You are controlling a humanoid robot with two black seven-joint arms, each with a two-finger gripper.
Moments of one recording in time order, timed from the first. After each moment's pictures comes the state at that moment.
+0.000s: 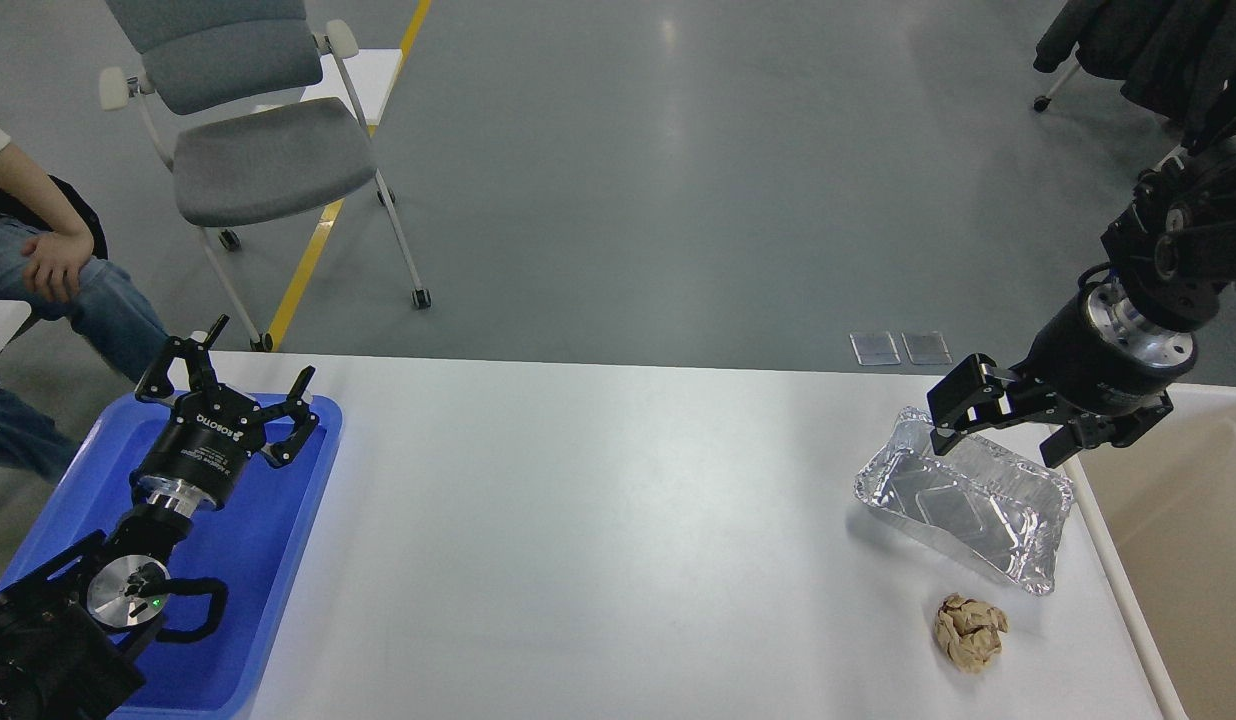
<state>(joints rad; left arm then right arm) -0.51 0.40 -0.77 -0.44 -0.04 -0.79 -0.51 2.16 -0.25 -1.55 1.38 -0.17 0.61 0.37</state>
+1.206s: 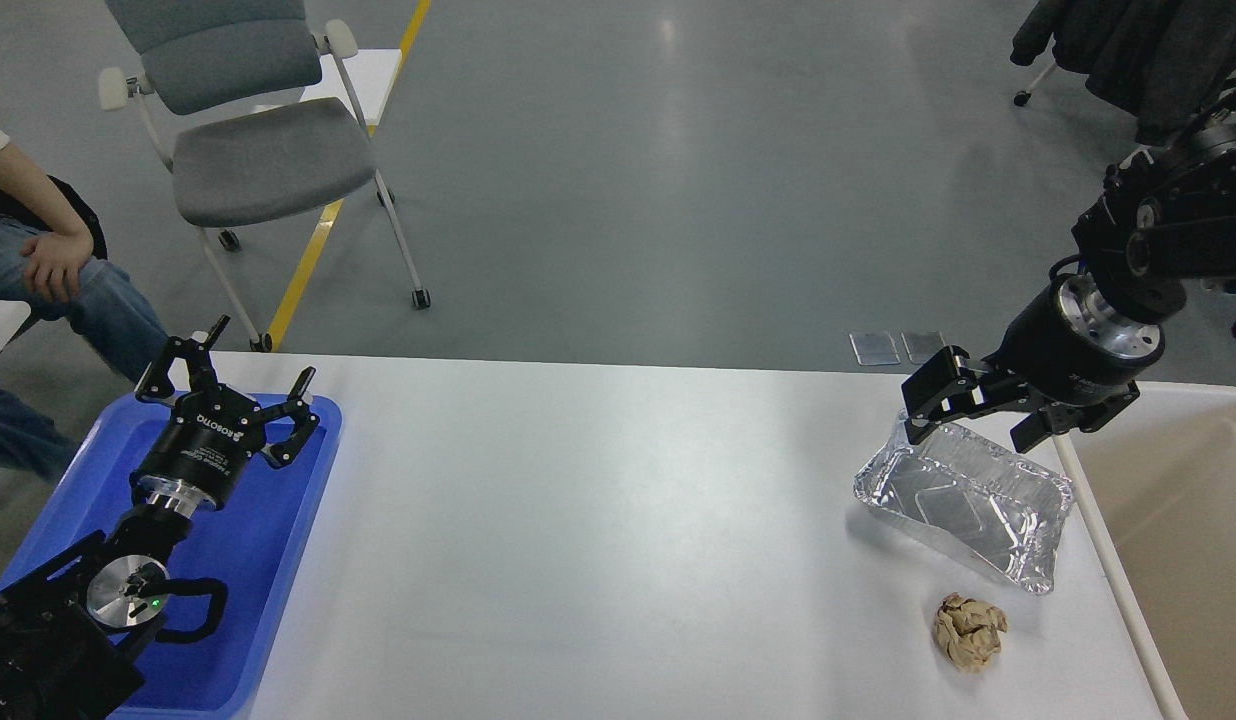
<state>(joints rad) -0.51 0.40 -0.77 -0.44 -0.04 -0.79 -0.51 2.15 -0.24 -1.51 1.35 -0.19 0.59 0.38</state>
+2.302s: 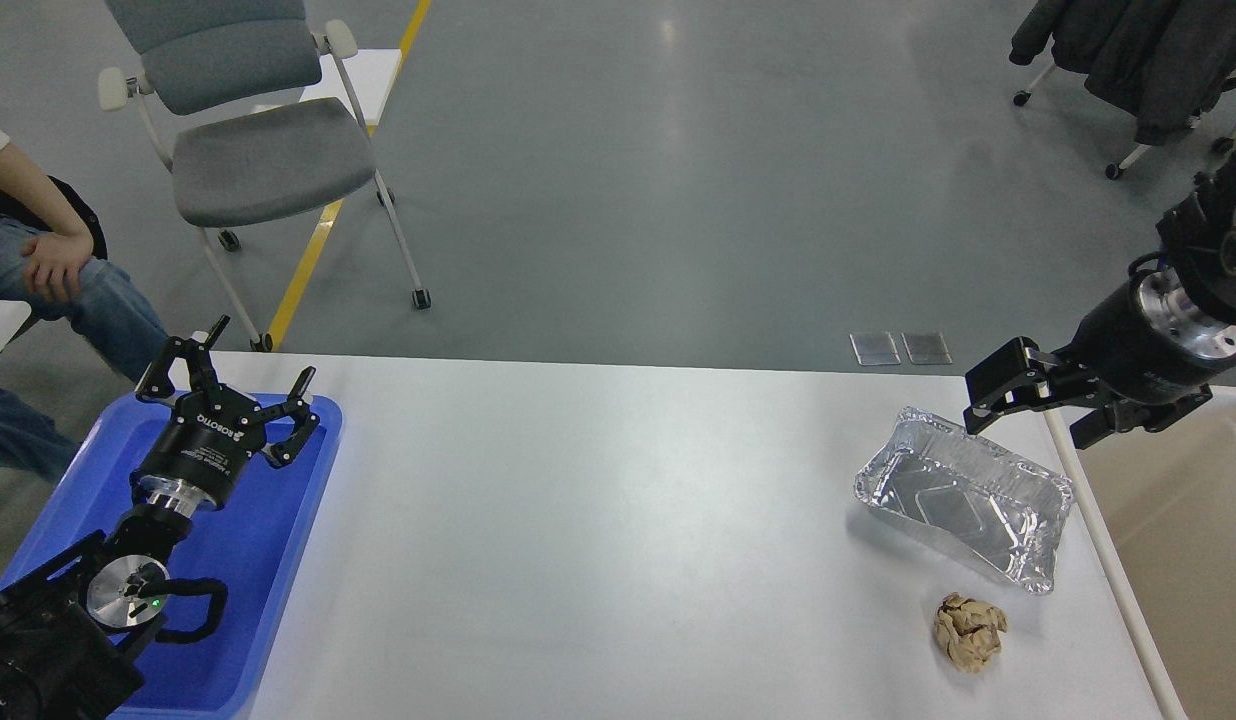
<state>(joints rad) -0.51 0.40 -0.77 -0.44 -0.04 -0.79 -0.51 2.14 -0.41 -1.52 1.34 -0.29 0.57 0.38</state>
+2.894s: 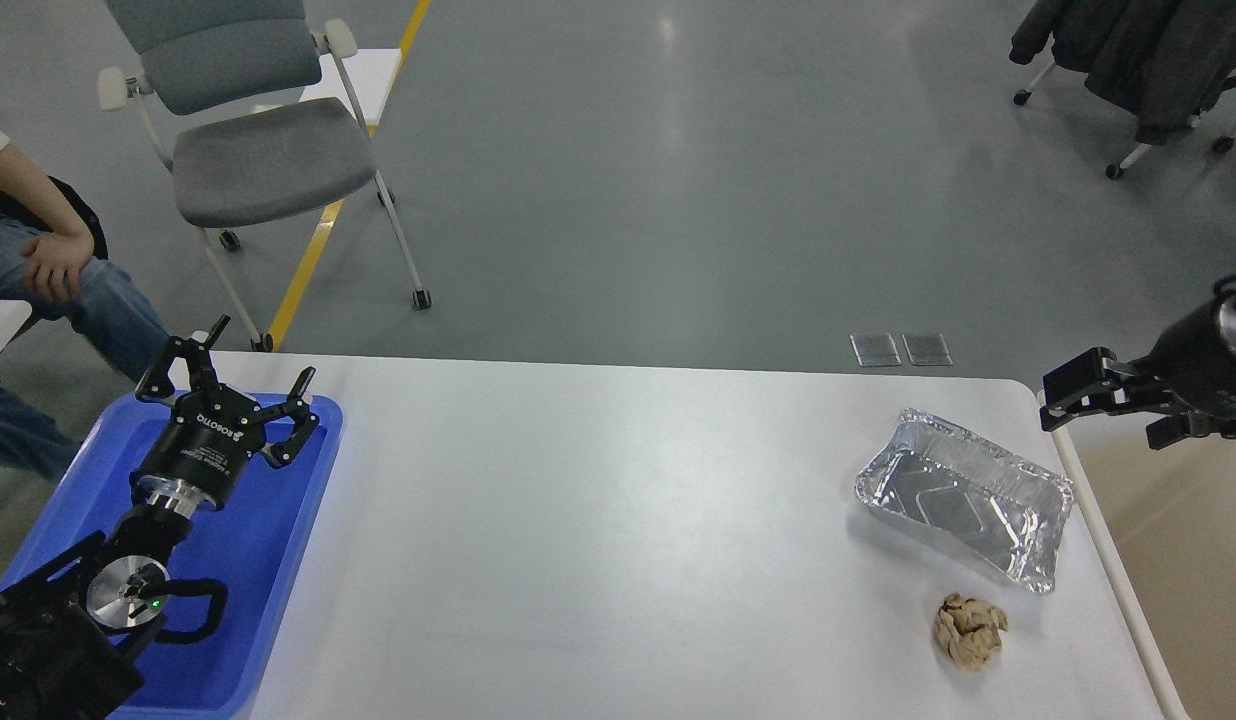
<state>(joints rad) -0.51 0.40 -0.77 -0.44 -0.04 -0.79 -0.51 1.96 -0.52 -1.54 1.17 -0.33 0.46 0.37</state>
